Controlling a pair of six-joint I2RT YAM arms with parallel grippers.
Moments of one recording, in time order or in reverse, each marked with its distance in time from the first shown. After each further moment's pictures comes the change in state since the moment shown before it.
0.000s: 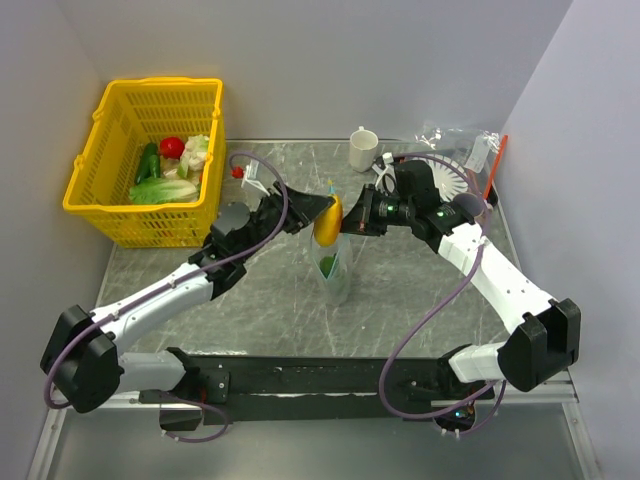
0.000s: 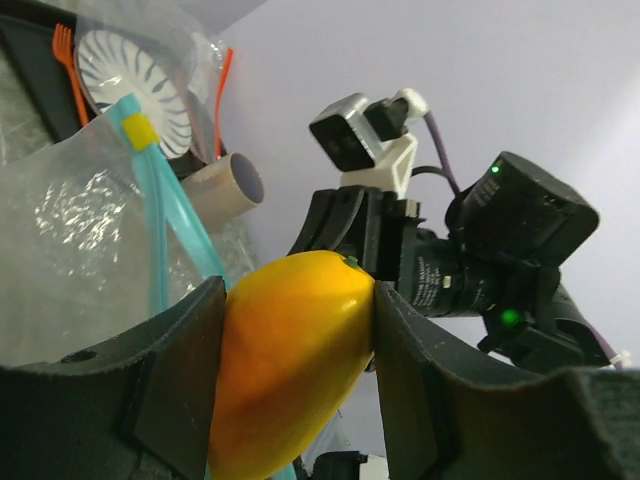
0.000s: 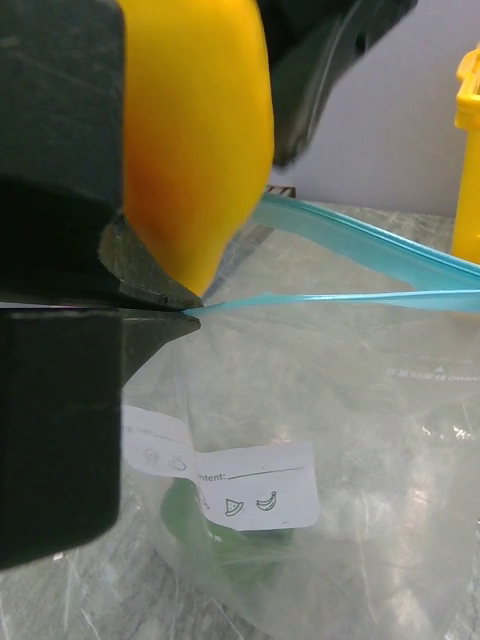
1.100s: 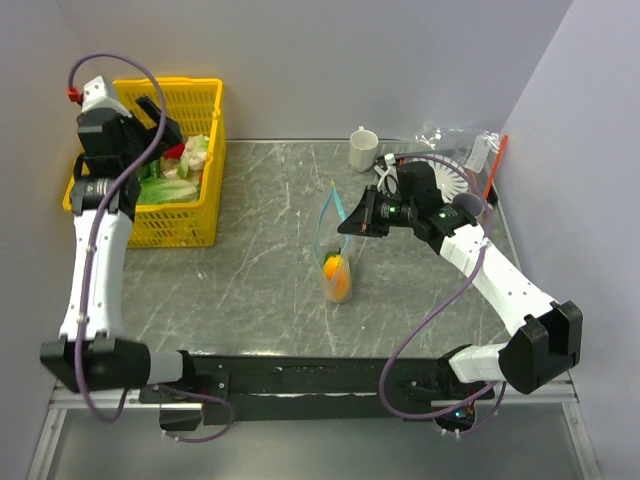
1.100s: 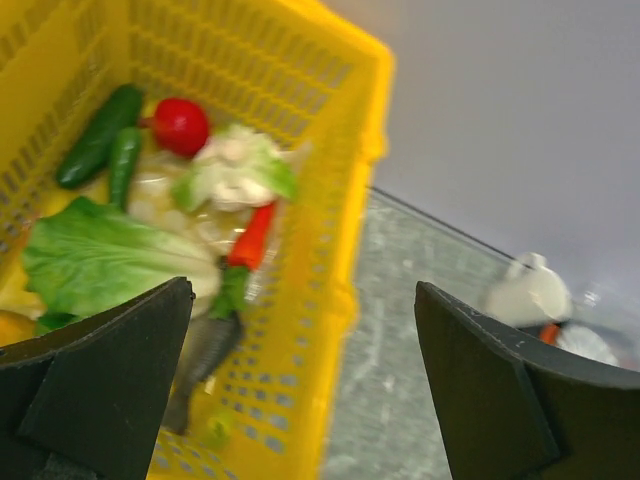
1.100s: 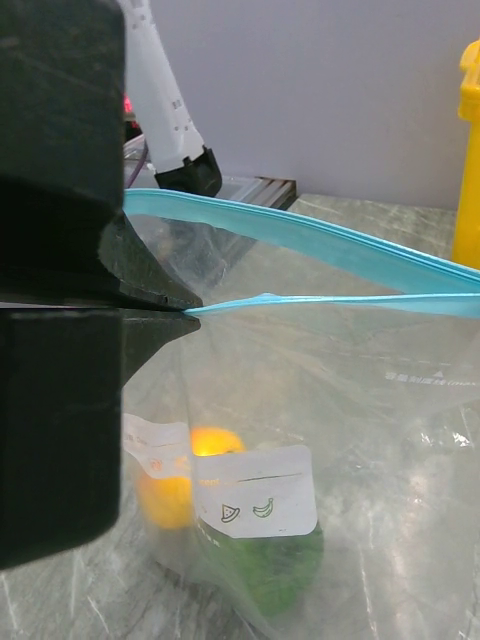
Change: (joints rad) left arm 0.787 0.084 0.694 -0.936 -0.099 0.602; right arm -0.014 -0.013 -0.011 -0.009 0.002 -0.020
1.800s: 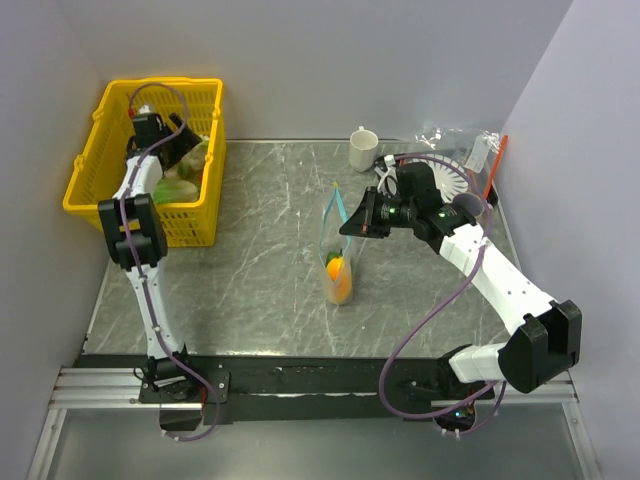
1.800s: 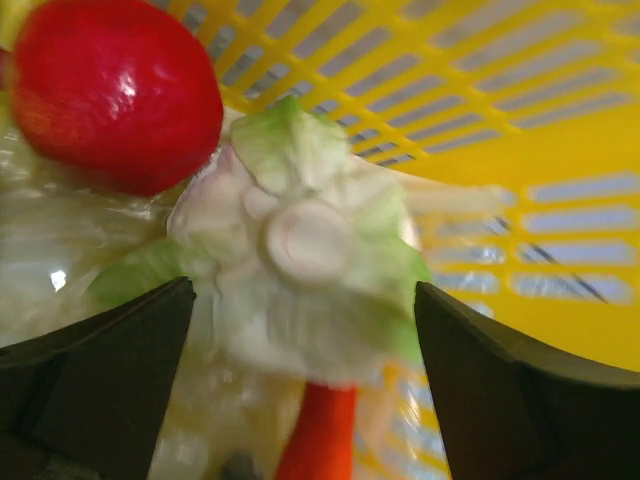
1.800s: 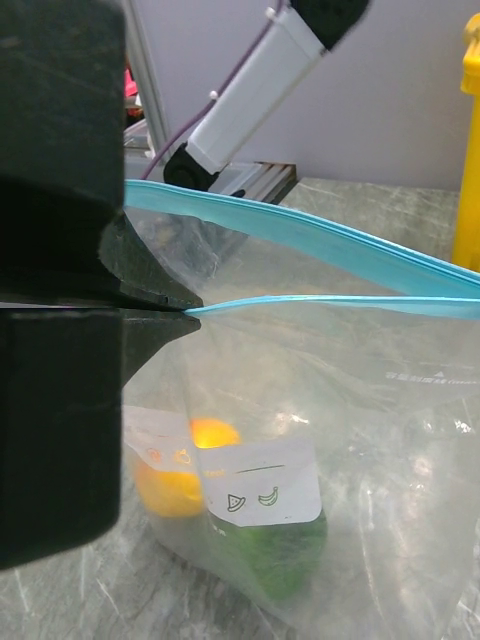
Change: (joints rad) left arm 0.108 1.046 0.505 0.238 0.217 -0.116; right arm -0.001 0.005 0.000 -0.024 0.023 -0.022
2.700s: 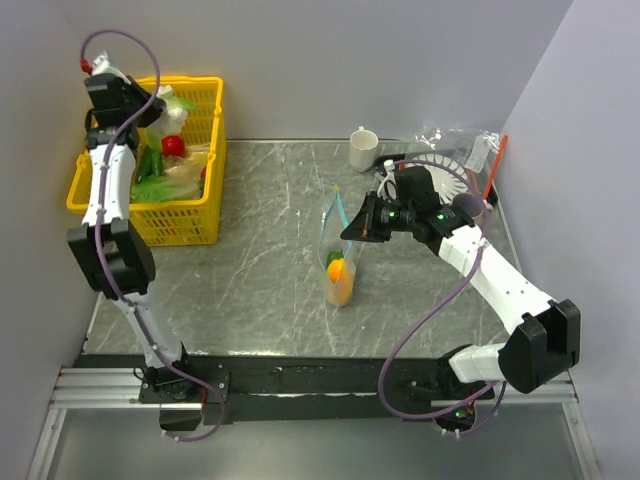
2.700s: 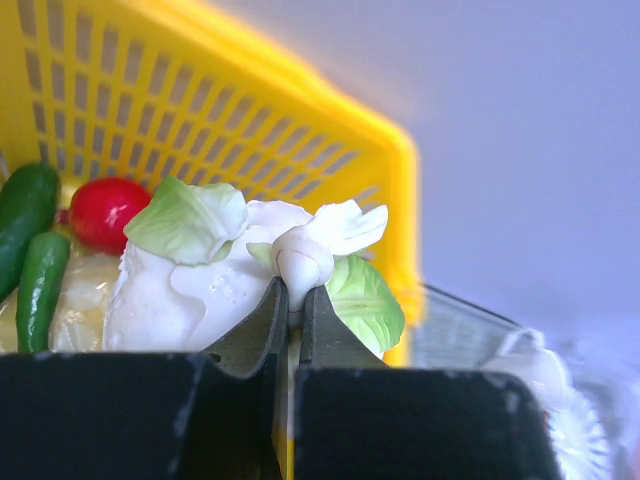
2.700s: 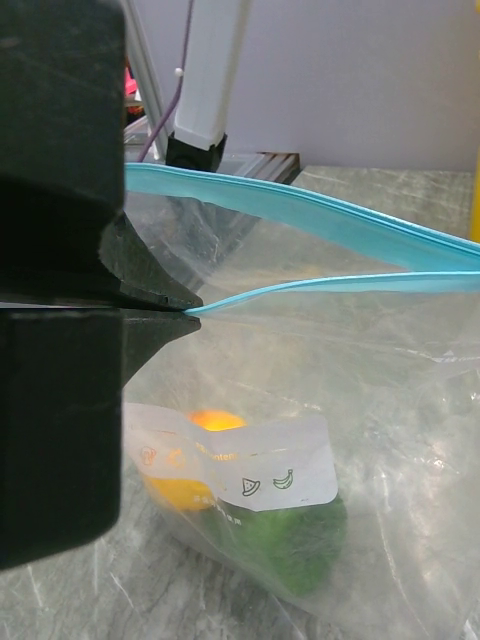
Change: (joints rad) left arm 0.024 -0.374 -0.051 -0.035 0.014 0.043; right arm 0.000 -0.001 -0.028 -0.011 0.010 -0.001
